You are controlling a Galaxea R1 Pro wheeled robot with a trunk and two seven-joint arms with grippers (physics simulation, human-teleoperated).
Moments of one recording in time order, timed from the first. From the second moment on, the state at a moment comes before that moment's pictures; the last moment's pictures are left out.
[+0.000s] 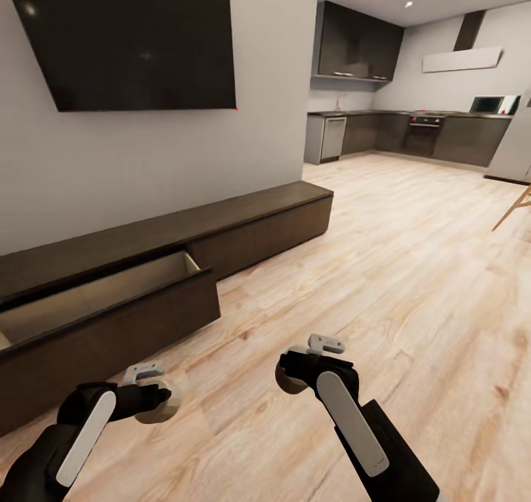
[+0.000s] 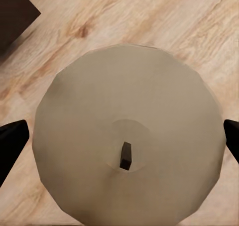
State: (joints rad) left arm -0.32 0.22 -0.04 -1.35 0.50 0.99 0.17; right arm -0.43 0.06 0.46 -1.53 -0.93 0.77 -0.91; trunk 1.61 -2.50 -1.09
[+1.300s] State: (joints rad) left arm -0.32 0.22 -0.03 -1.37 0.52 0.99 0.17; right arm -0.43 0.07 0.46 -1.48 -0.93 0.77 -0.91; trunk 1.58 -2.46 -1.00
